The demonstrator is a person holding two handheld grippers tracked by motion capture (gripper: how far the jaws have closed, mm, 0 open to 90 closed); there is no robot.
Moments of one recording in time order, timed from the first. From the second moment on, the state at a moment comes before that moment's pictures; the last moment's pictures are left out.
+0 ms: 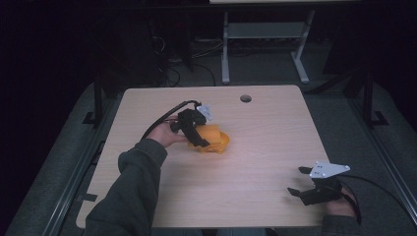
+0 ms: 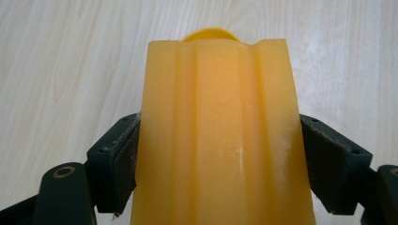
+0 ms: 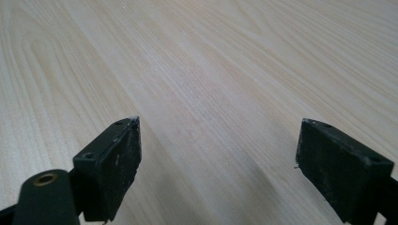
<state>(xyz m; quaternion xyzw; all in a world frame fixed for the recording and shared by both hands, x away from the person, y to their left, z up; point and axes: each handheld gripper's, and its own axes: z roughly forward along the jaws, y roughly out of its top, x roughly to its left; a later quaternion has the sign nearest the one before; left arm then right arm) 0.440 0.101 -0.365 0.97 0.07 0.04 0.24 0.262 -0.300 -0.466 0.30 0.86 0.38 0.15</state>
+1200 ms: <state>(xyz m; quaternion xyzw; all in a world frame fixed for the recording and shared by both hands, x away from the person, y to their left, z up) 0.454 0.080 -0.386 0.97 0.04 0.02 0.23 0.262 -0.300 -0.465 0.30 0.86 0.38 0.16</state>
